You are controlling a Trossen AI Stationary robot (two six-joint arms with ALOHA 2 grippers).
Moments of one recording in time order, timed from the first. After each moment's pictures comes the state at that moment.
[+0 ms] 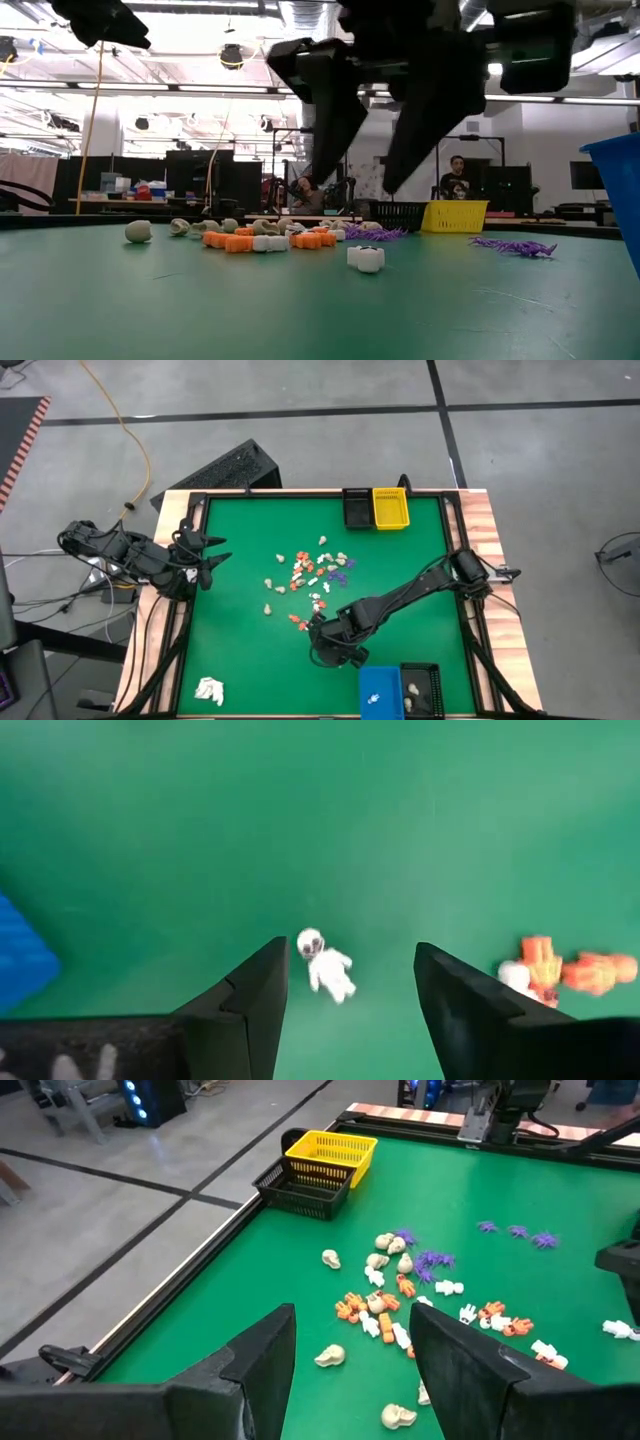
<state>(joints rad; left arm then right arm) -0.38 0.49 0.78 -0.75 -0.77 -0.31 0.38 2.00 1.55 -0.61 -0.08 -0.58</state>
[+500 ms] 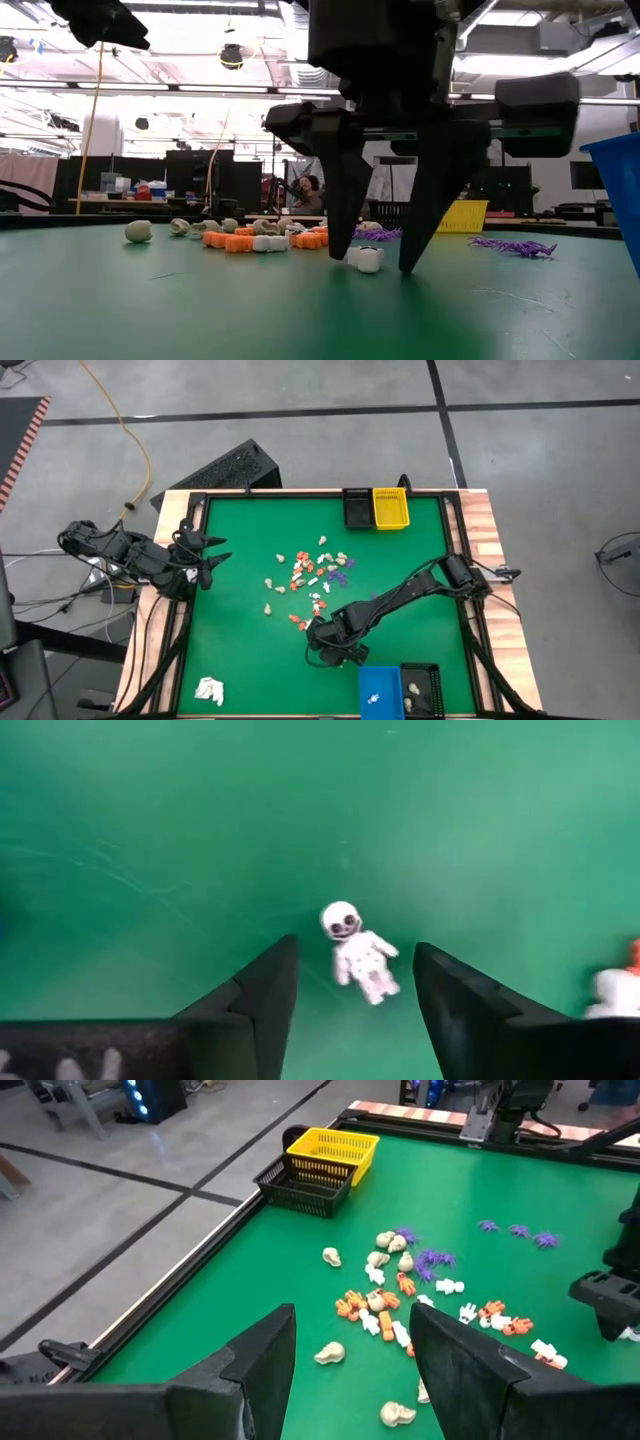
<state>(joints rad) -0.38 0.49 0.78 -0.76 -0.77 -0.32 0.35 2.09 1.55 -0.65 -0.08 -0.65</state>
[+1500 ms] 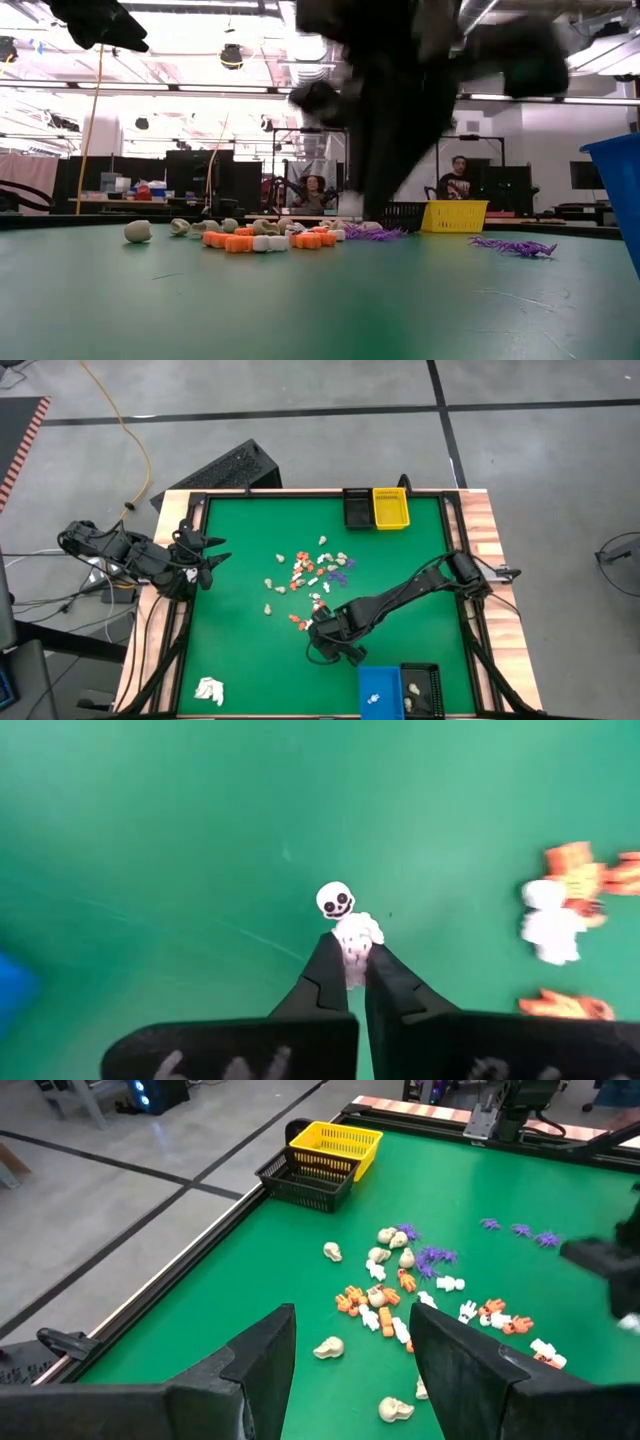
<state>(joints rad) -0.38 0.49 0.78 -0.78 -0.77 -0.35 0.37 2.00 1.55 -0.69 -0.04 -0.34</state>
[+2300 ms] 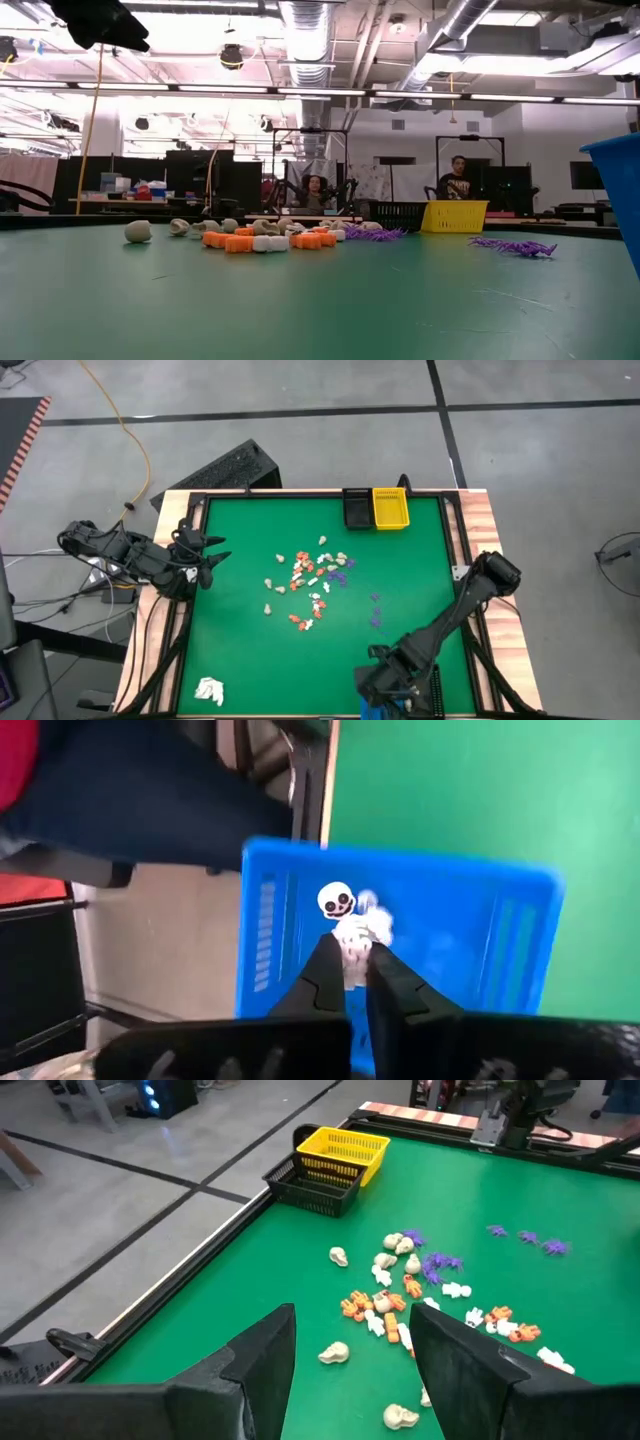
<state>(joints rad) -0.38 0.49 0.78 -0.77 -0.79 -0.35 0.71 1.82 1.55 -0.85 -0.12 0.69</state>
